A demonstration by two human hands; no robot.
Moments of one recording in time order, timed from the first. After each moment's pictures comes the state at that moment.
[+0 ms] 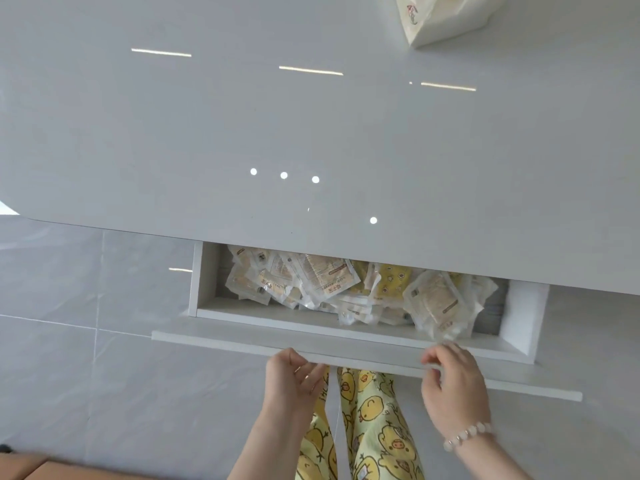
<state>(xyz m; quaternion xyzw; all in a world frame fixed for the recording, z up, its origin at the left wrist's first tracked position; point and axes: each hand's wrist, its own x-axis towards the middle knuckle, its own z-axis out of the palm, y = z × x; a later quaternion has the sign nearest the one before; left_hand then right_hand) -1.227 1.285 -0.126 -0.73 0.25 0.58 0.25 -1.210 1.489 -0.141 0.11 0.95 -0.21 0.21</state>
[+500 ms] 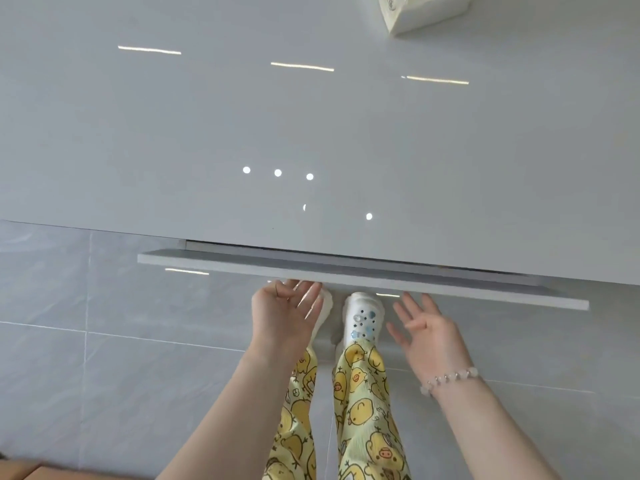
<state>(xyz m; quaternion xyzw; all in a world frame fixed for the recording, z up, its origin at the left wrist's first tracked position) -1.300 1.292 -0.128 -0.65 0.22 0.71 0.17 -1.281 1.466 -0.126 0.57 0.40 -0.67 0.25</state>
